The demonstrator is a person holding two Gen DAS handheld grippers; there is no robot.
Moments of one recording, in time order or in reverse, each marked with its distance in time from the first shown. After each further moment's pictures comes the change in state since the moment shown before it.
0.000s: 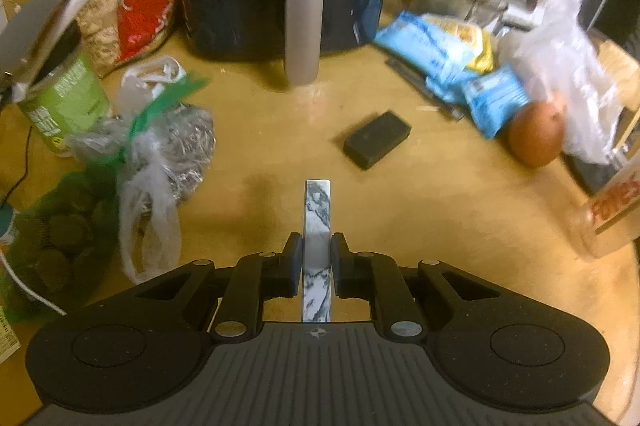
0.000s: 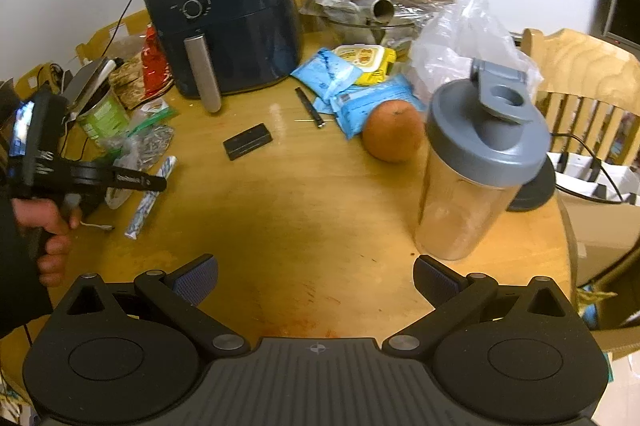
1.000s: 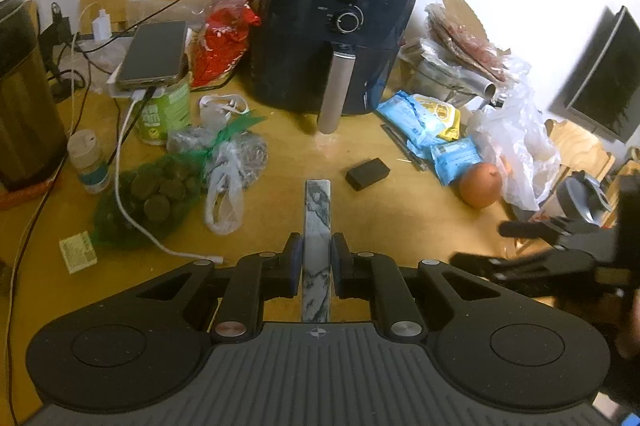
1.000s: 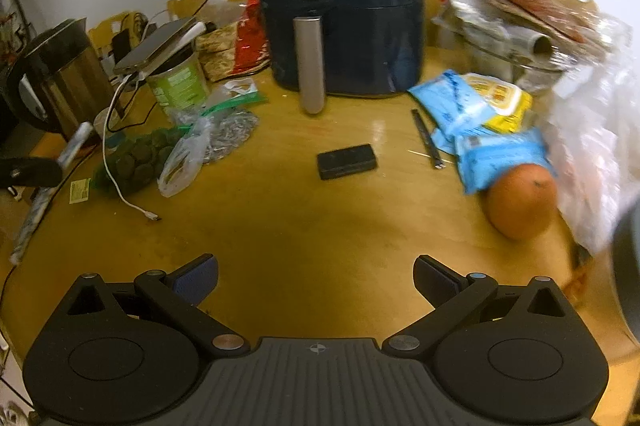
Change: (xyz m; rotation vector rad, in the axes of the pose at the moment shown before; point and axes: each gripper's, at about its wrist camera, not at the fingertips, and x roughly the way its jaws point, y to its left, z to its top) left arm -0.148 0.029 -0.050 -0.157 -0.157 -0.024; right arm 0.079 0.055 0.039 -0.259 0.001 0.212
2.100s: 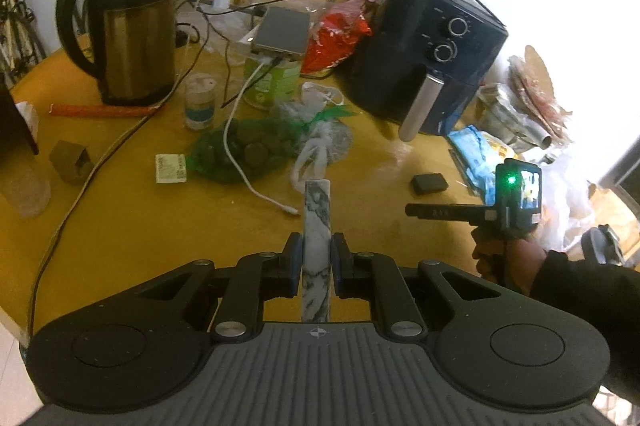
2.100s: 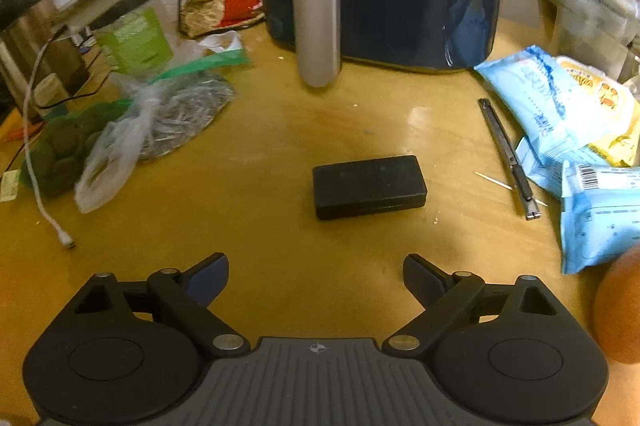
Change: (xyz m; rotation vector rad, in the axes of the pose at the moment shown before) left arm -0.066 0.026 -0.046 -0.279 -0.050 0.171; right arm 0.170 -0.014 0.041 -0.069 0.097 0.041
